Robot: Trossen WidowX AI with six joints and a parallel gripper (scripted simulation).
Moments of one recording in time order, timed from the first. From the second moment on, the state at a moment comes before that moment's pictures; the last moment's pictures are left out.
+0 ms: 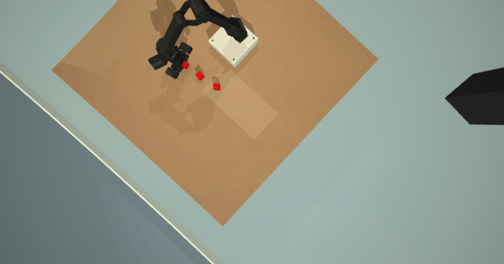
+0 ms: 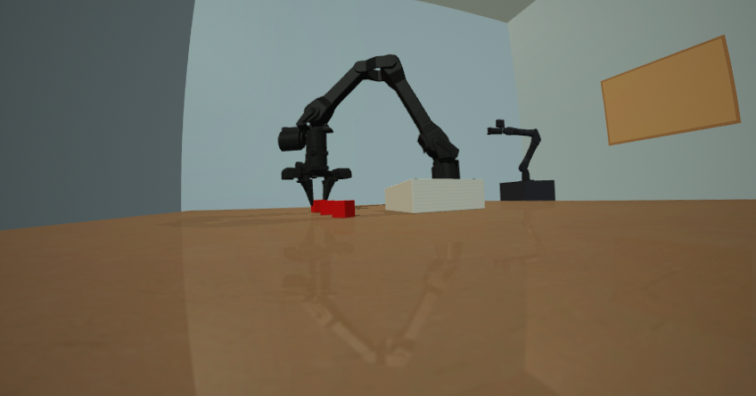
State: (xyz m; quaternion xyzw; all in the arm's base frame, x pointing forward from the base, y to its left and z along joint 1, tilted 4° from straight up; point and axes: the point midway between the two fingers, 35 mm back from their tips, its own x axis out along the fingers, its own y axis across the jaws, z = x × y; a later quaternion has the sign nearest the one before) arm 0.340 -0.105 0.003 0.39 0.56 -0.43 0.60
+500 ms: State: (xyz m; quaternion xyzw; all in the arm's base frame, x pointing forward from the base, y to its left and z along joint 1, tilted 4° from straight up) arm 0.343 -0.102 0.047 0.39 0.56 -0.43 0.60
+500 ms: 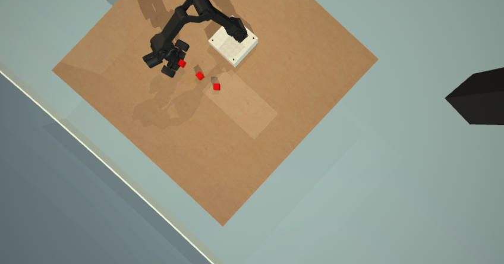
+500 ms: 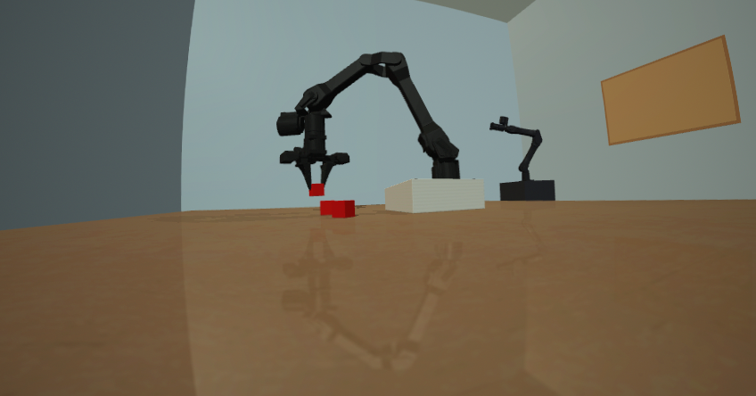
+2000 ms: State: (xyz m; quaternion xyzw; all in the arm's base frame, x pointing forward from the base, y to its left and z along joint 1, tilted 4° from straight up) arm 0.338 -0.025 0.091 0.28 0.62 -0.32 0.66
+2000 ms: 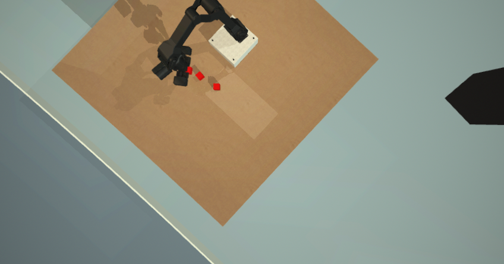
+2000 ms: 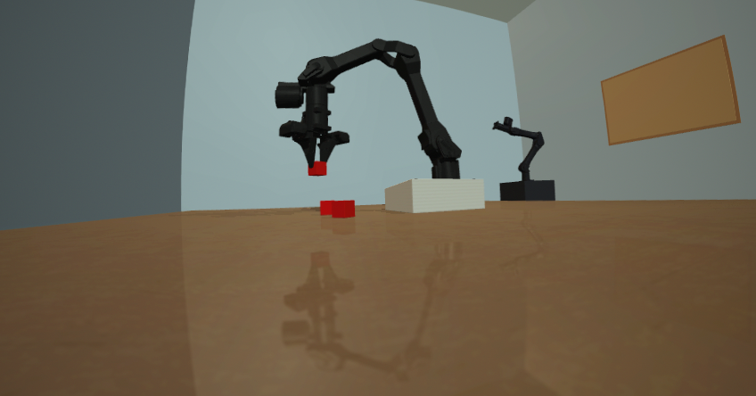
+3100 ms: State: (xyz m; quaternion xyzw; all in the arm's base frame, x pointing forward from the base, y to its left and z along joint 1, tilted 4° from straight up) arm 0.303 0.067 0.063 0.09 0.68 -0.14 0.71
